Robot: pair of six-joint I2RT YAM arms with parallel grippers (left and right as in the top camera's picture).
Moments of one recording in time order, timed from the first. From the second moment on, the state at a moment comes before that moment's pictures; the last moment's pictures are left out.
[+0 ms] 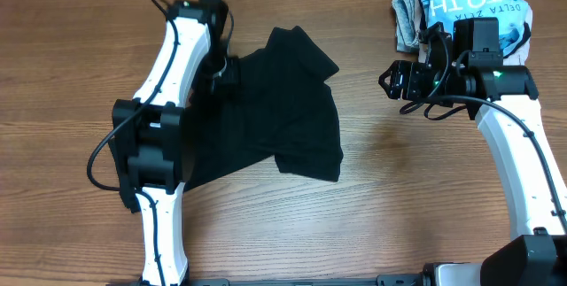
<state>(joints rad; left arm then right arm) -0.16 2.33 2.11 -1.38 0.11 -0.27 0.00 1.55 1.36 -0.87 -0.38 0.13</state>
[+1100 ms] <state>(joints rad) -0.16 2.20 2.44 -1.46 -0.16 -0.16 0.00 1.55 1.36 -0.87 -0.42 0.14</state>
